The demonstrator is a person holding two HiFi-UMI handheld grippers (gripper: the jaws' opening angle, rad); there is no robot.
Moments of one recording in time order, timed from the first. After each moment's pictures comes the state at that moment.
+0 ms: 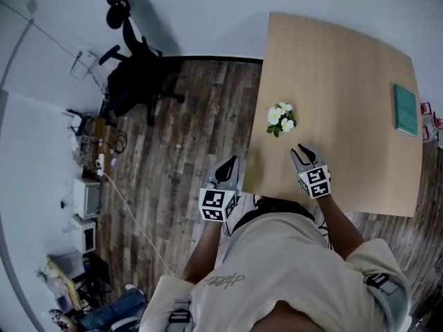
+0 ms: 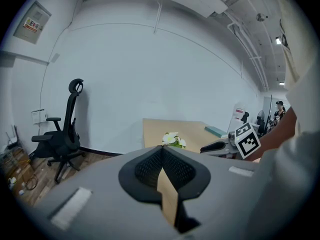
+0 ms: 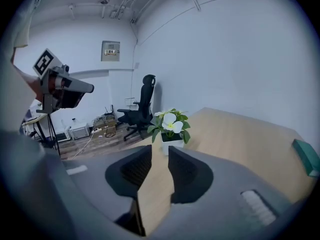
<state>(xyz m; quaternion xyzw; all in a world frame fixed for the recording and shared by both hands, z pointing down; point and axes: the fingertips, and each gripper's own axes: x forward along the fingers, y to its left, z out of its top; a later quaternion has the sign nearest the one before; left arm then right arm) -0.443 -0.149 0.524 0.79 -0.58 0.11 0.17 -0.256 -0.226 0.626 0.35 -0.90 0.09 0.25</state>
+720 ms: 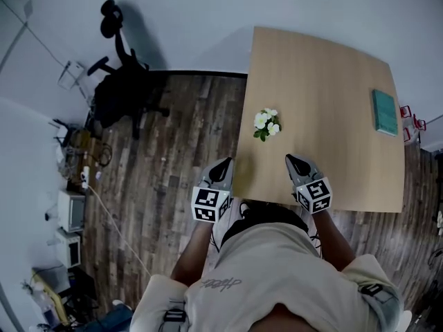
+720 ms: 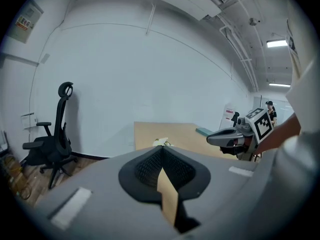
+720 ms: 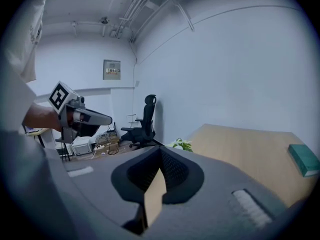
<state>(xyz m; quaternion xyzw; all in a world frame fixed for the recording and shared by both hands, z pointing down) -0.422 -0.150 0.493 0.82 -0.54 0.11 0.15 -0.252 -0.187 0.522 0.36 -0.92 0.09 0.16</state>
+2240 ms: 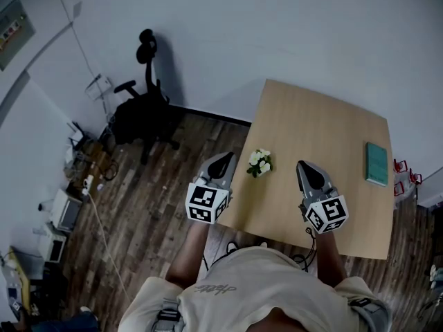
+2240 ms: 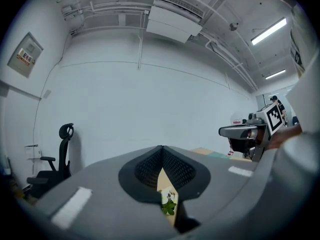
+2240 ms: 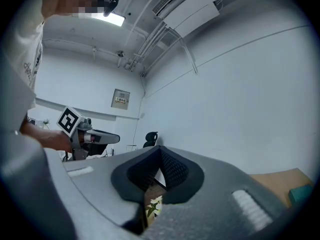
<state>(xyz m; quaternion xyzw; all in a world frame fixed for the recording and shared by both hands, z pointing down) -0.388 -0.185 0.335 0.81 -0.59 0.03 0.00 -0.203 -0.207 0.328 0.34 -0.94 -0.03 -0.01</state>
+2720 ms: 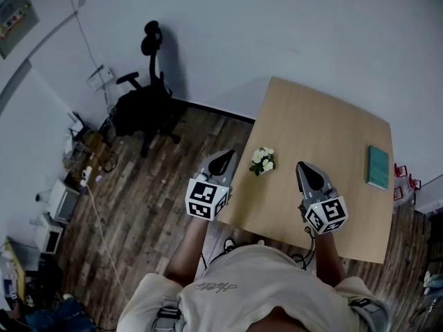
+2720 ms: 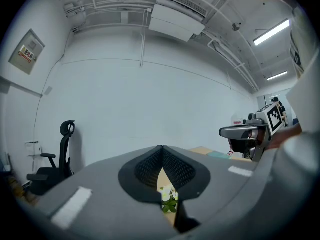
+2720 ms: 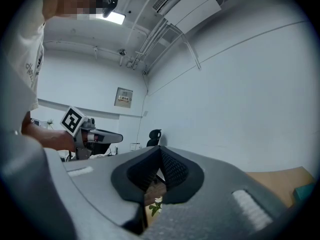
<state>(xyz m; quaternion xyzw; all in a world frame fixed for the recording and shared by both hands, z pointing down) -0.401 -0.187 0.345 0.81 -0.59 0.03 0.02 -0.219 -0.207 0.338 0.33 -0.95 -0.02 0.01</state>
